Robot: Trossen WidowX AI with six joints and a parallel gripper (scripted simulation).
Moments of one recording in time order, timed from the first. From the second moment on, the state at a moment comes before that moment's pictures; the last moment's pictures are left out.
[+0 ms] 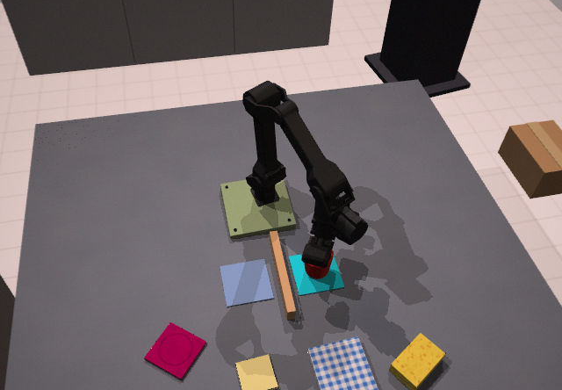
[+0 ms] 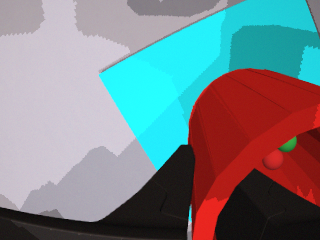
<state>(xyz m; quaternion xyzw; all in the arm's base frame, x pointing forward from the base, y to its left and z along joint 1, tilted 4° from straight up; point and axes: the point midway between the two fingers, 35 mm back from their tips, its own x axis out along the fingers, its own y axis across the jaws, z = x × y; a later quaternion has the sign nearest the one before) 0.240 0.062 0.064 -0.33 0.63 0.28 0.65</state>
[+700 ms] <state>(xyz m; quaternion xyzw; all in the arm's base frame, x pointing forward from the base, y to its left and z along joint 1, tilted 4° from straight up) 0.240 0.063 0.064 -0.33 0.63 0.28 0.65</state>
